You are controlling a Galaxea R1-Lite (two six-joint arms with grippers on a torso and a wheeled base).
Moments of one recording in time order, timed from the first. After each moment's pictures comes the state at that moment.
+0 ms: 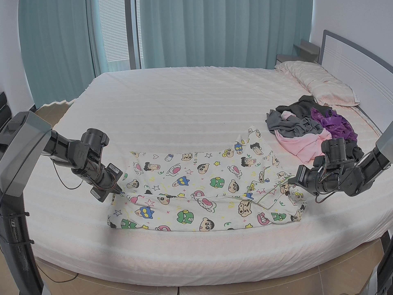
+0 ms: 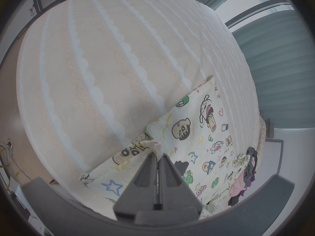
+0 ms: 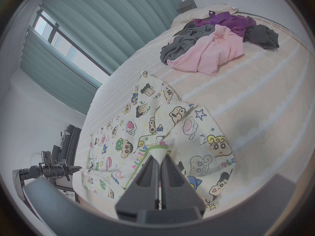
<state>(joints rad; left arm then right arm) -0.07 2.22 -1.37 0.22 -0.13 -1.08 0.12 2.04 -0.85 -0.51 0.21 0.57</state>
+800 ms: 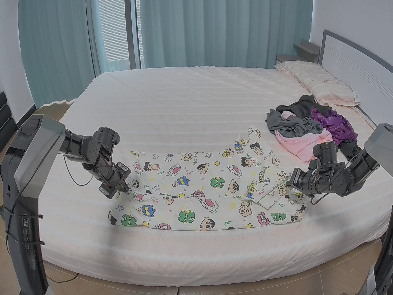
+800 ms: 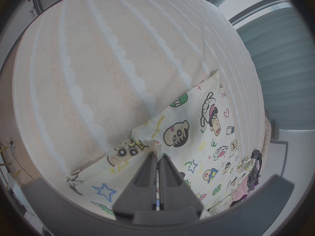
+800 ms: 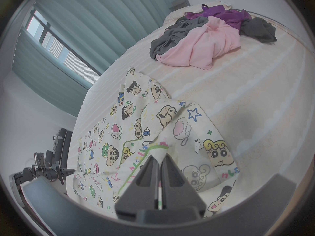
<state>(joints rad) -0.11 2.34 -1.57 0.34 -0.11 -1.10 0.12 2.16 -0.93 -0.51 0.15 0.59</state>
